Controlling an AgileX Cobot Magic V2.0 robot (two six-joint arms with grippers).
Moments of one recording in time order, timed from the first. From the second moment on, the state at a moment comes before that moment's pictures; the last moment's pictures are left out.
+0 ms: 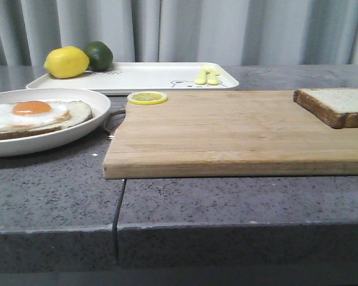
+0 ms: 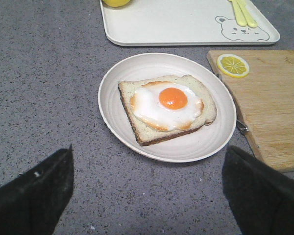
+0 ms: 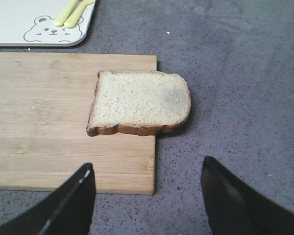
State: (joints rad) left arm -0.03 0.47 -0.75 -0.26 0.91 0.02; right arm 0.09 0.52 -0.75 0.03 0.82 0.05
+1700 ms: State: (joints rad) left arm -0.03 0.47 -0.75 -0.26 0.91 0.02; right arm -0.45 1.41 -0.73 1.27 0.67 -0.95
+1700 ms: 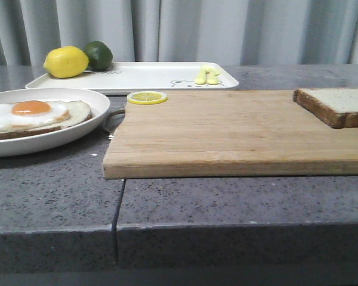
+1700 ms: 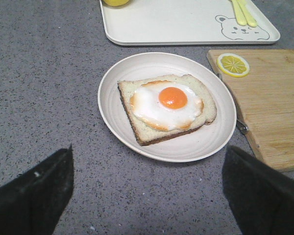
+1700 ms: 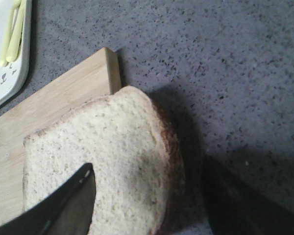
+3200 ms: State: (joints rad) left arm -0.03 0.47 -0.75 -0.26 0.92 0.02; right arm -0.45 1.48 -0.73 1.49 0.80 -1.04
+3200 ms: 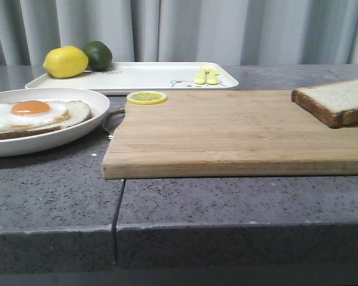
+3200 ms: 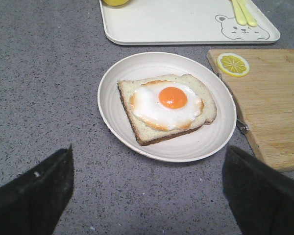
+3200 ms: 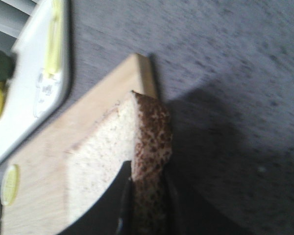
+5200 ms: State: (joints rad) left arm -0.03 0.47 -0.75 -0.26 0.92 0.02; right arm 0.77 1.85 -1.29 1.82 0.18 -0.77
